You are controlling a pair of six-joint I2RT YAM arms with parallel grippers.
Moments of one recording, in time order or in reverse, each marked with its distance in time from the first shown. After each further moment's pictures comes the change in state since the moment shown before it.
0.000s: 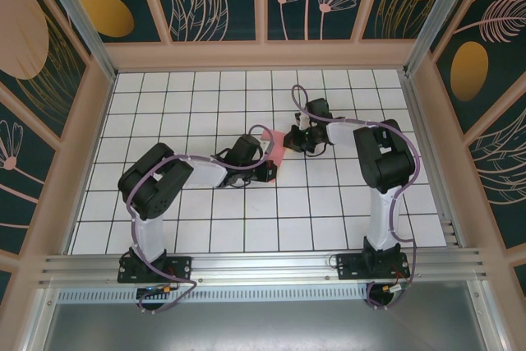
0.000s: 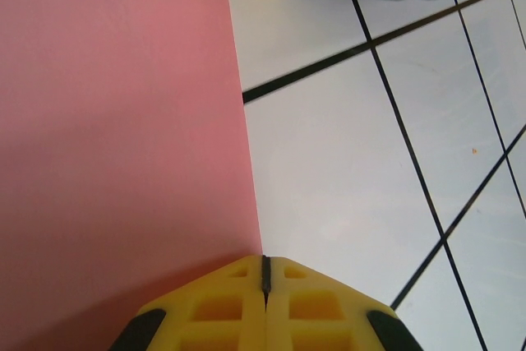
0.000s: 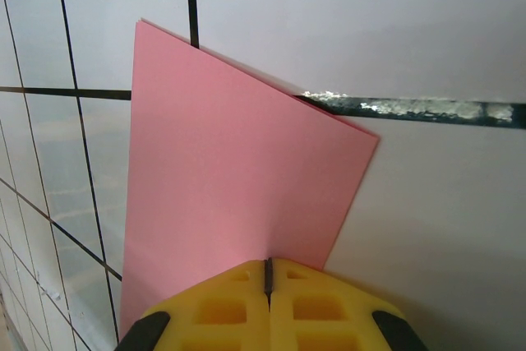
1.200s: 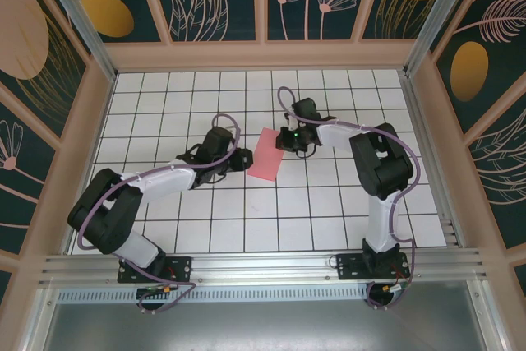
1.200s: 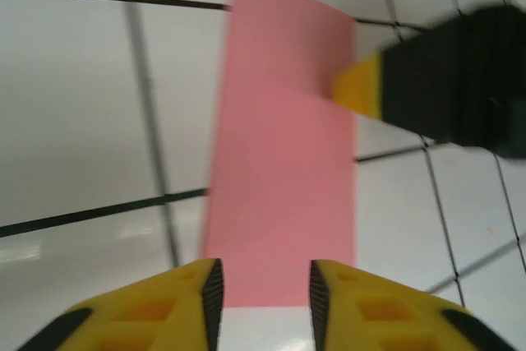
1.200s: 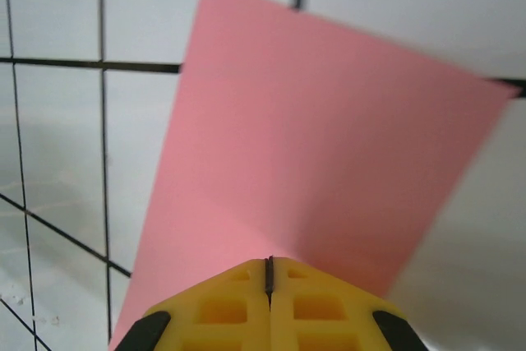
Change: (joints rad) left arm 0.130 -0.379 -0.131 -0.218 -0.241 -0.092; right arm 0.125 -0.061 0.024 -0.047 0.164 -0.029
